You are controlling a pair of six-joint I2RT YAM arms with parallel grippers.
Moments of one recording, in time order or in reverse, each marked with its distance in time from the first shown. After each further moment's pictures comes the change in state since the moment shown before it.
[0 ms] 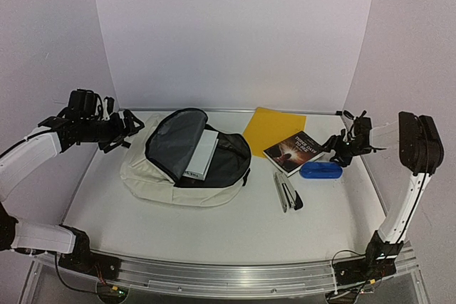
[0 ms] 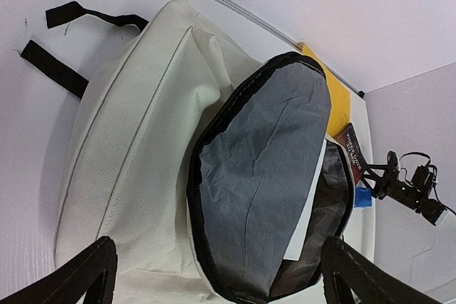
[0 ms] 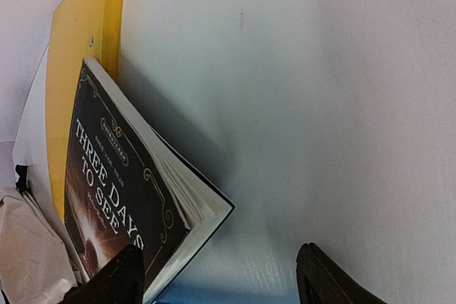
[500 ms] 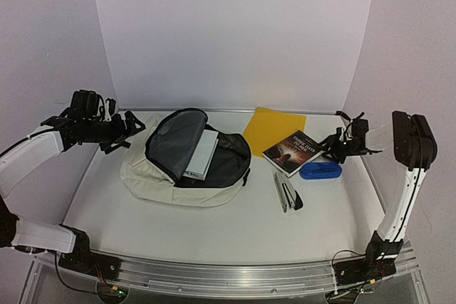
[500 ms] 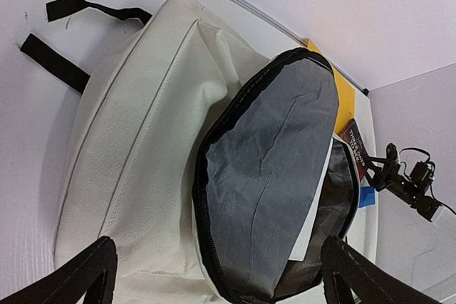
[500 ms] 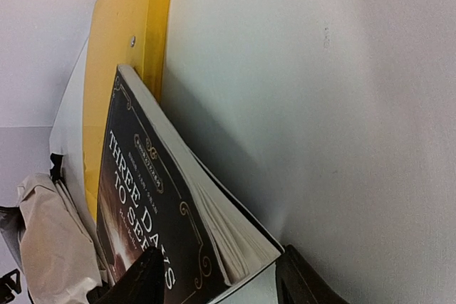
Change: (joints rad) left arm 0.000 0.026 0.000 0.002 0.002 0.000; right arm 0.000 0.115 0.036 0.161 -0.172 0.038
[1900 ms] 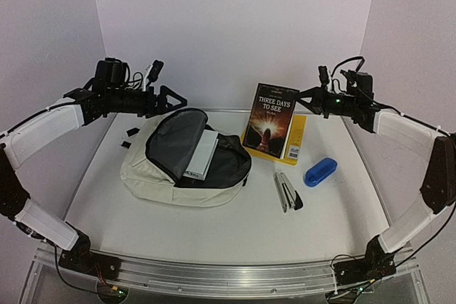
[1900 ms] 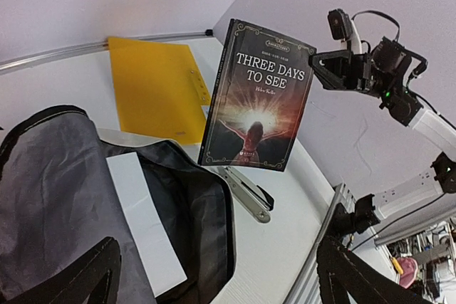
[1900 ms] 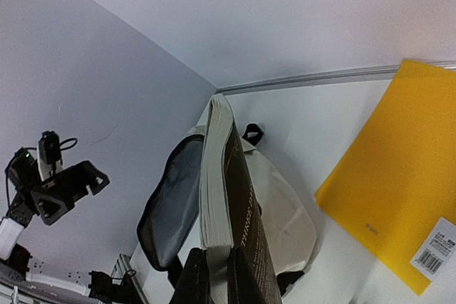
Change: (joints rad) left arm -0.207 0.228 0.320 0.150 0.344 0.257; right arm 0.311 -0.510 0.051 0.035 -0.084 0.094
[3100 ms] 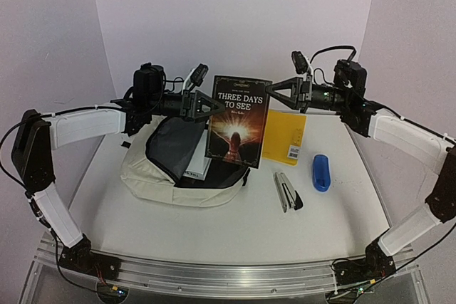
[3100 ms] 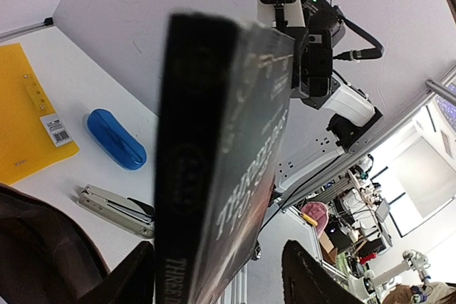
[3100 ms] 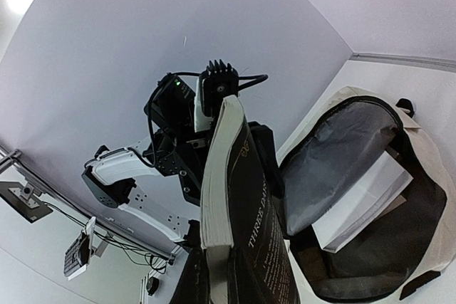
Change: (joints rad) left arm -0.170 0.298 0.048 0.555 0.383 -0.275; right arm 0.260 -0.081 0.034 0.138 -0.198 0.176
